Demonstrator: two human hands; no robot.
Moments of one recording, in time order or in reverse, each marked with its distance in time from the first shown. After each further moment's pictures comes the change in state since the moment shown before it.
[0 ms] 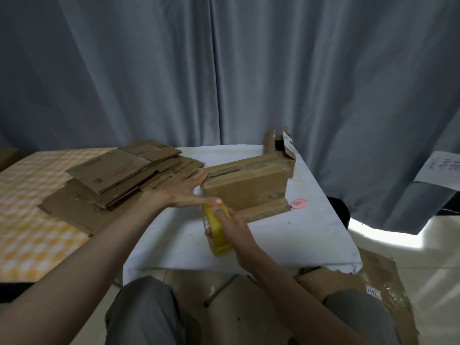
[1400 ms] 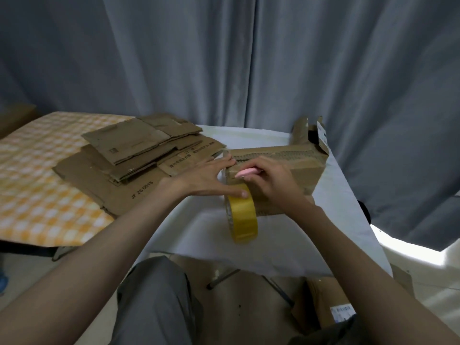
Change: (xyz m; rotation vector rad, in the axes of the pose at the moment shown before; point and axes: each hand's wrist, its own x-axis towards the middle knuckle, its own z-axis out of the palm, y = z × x) left_hand 0.016 -0.010 0.017 -0.126 0.215 0.081; right_hand 0.063 -0.071 -0.050 -0.872 -0.129 -0.791
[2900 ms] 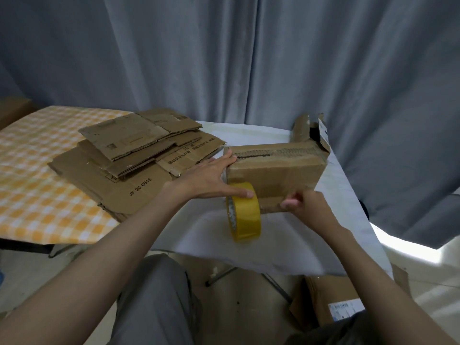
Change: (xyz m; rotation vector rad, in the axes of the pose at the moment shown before) left_hand -0.002 0.001 0.007 -0.034 0.019 -0.006; right_hand -0.065 0.075 -0.006 -0.193 -0.116 0.604
